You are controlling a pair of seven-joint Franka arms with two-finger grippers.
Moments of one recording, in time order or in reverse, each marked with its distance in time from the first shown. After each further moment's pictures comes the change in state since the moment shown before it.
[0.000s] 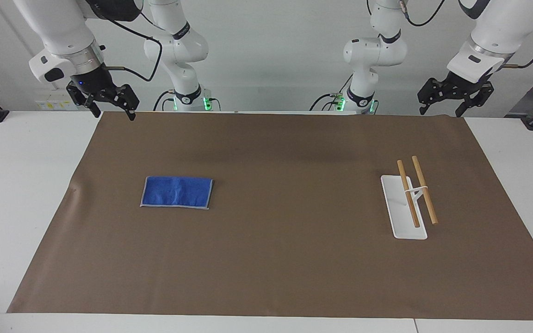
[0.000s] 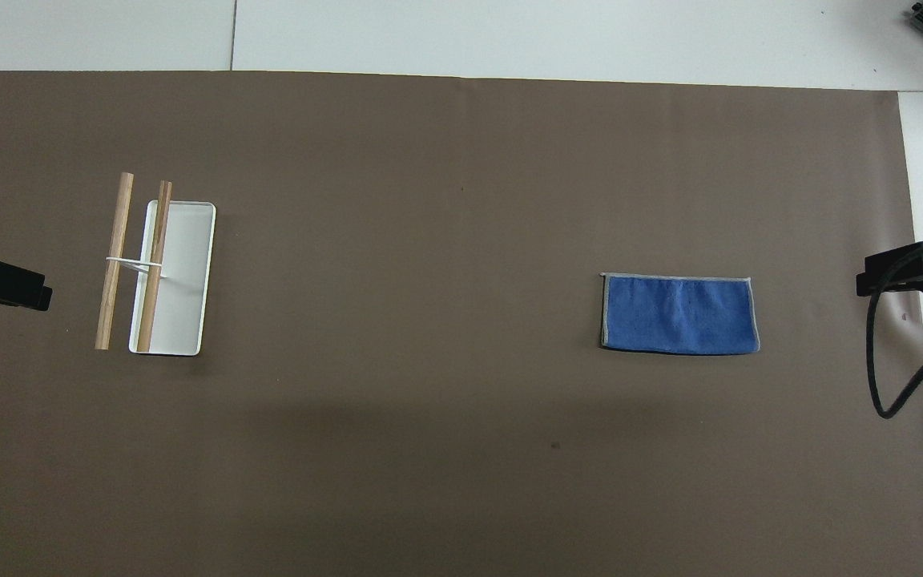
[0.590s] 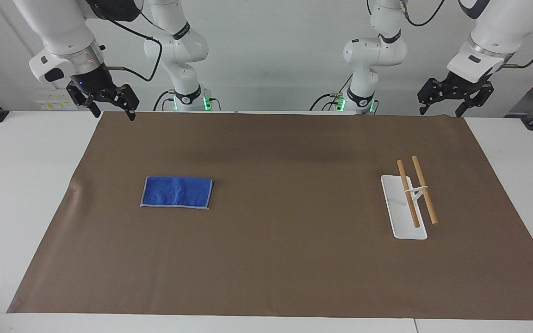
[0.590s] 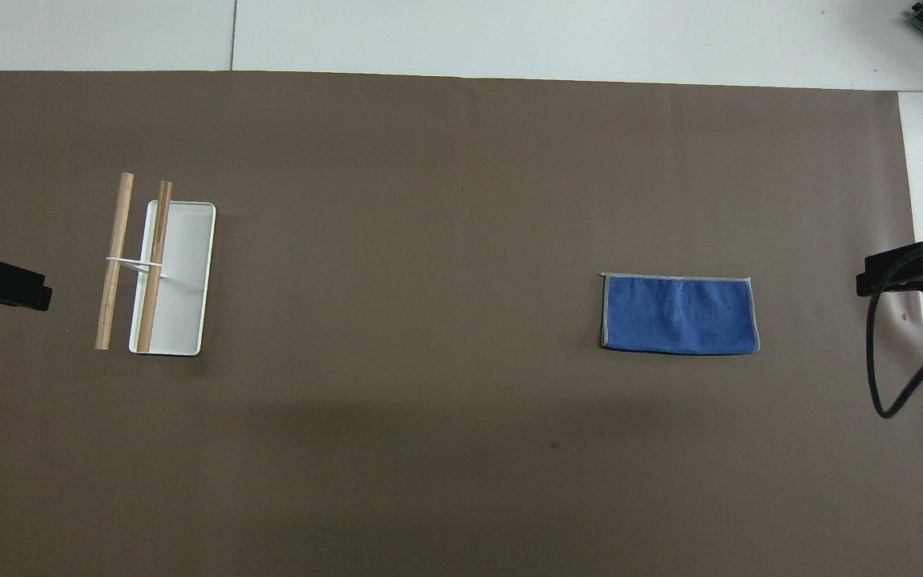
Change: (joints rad) left arm 0.000 0.000 0.000 0.000 0.000 0.000 0.000; right arm 0.000 -0.003 -0.001 0.000 0.000 0.000 0.000
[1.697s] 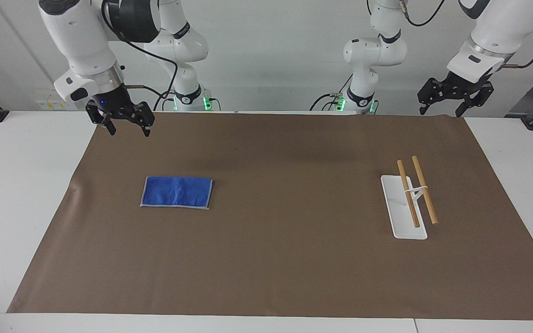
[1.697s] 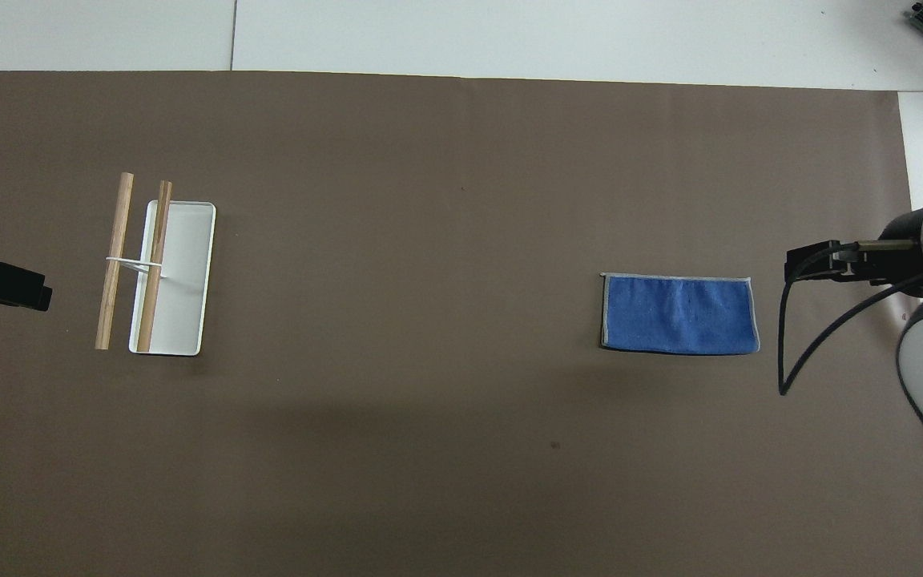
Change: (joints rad) left arm 0.000 0.000 0.000 0.000 0.000 0.000 0.000; right arm 0.038 -0.003 0.021 -0.230 0.008 0.304 0.003
